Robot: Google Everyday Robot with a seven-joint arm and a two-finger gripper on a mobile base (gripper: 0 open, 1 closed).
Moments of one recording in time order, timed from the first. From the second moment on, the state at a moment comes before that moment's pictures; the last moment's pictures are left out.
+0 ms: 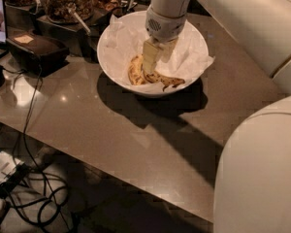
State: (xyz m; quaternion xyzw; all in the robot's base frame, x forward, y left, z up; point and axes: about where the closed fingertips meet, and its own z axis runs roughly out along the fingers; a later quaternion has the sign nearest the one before) arm 0.637 -0.048 0.897 -0.41 0.91 0.03 0.09
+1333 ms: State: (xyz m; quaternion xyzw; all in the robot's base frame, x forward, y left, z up) arm 0.649 -0.059 0.877 -0.39 0.92 0.03 0.07
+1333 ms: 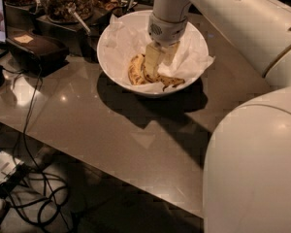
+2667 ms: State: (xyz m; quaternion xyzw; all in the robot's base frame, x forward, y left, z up) arm 0.650 -0.066 0.847 -0.38 0.92 0.04 0.05
